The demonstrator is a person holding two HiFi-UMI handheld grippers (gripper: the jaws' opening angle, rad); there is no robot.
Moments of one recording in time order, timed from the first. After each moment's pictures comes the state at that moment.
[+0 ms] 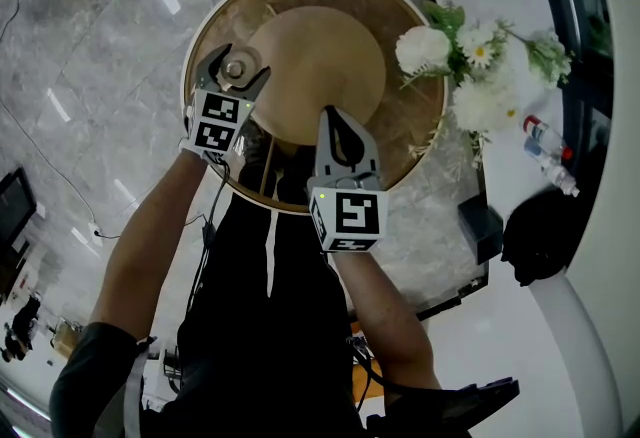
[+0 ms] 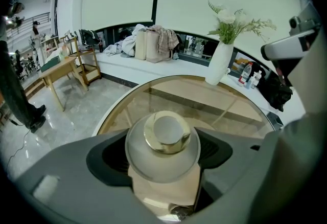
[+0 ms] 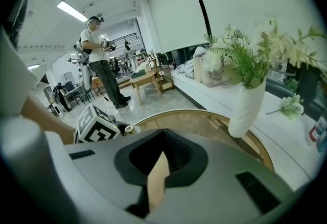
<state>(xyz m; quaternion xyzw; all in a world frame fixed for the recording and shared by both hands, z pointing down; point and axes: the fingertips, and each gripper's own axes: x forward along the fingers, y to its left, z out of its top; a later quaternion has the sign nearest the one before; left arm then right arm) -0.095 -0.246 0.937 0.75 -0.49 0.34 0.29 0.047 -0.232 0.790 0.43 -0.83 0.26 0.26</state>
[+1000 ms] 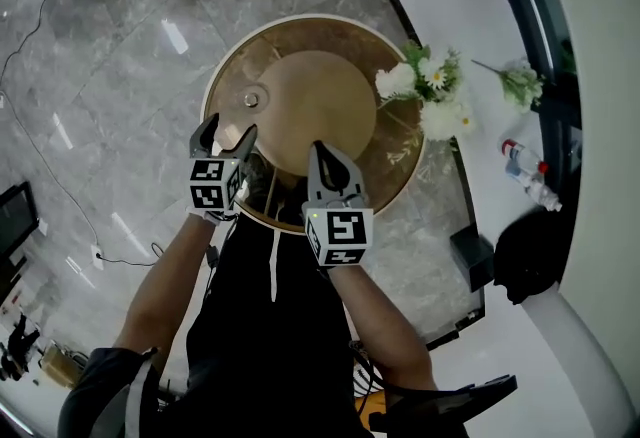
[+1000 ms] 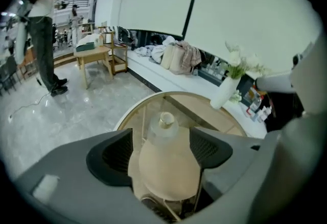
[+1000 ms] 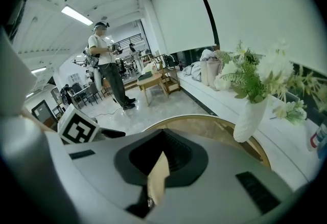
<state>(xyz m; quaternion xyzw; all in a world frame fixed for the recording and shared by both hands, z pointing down) -0.131 -0.182 0.857 0.67 -0.59 0.25 0.37 0.029 -0.214 0.745 0.39 -0.84 0.27 0.25</state>
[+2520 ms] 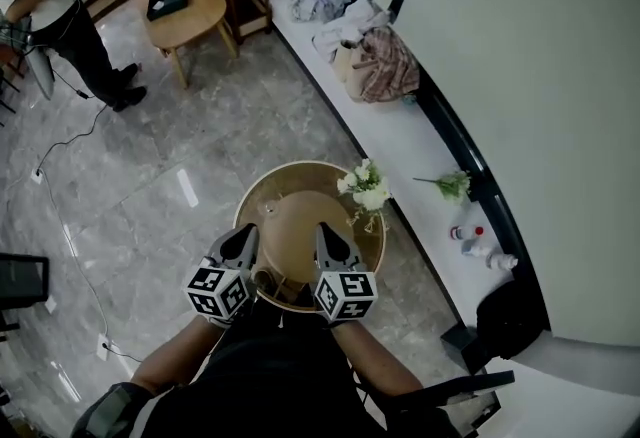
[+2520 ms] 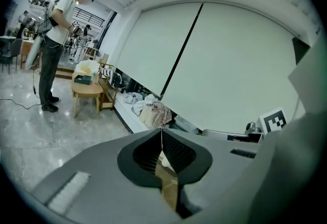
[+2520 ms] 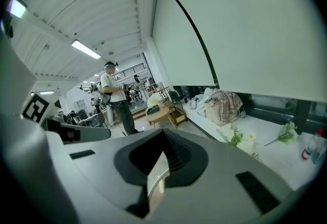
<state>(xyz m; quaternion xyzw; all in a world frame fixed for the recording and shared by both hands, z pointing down) -0.081 -0.135 0.459 0.74 -0.60 0.03 0.30 0.054 -0.183 0.465 0.42 -0.87 0.25 0.10</state>
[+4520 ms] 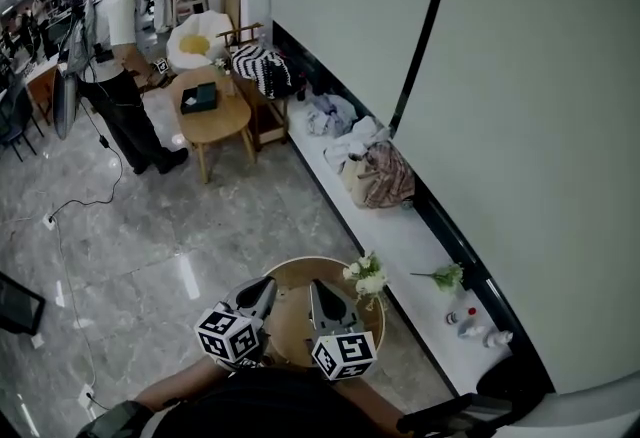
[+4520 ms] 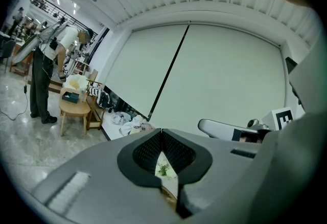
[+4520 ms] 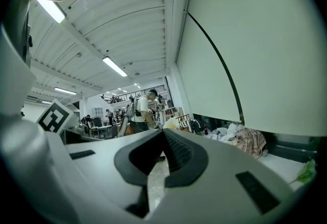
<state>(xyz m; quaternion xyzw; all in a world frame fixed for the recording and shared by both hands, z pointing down) -0.078 -0.122 0.337 0.78 -0.58 -0.05 0.22 0.010 -0.144 0.301 0.35 -0.93 0.11 -0.02</state>
